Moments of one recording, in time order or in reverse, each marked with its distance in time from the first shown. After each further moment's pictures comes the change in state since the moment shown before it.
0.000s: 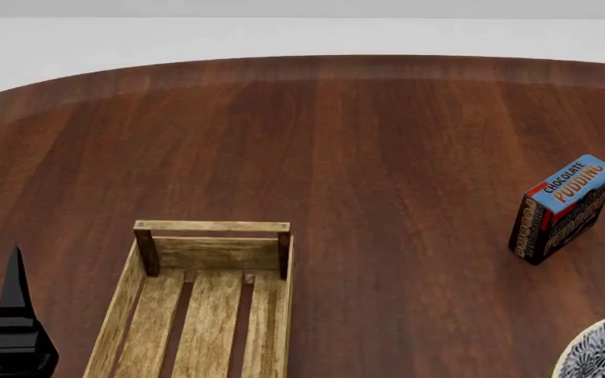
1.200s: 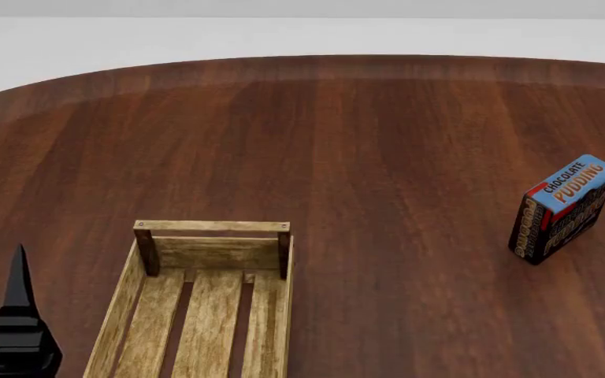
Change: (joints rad) left arm -0.012 -0.014 0.021 0.008 -0.012 -0.007 -0.021; right arm -0.334 0.066 0.269 0.090 -0.211 -0.097 -0.258
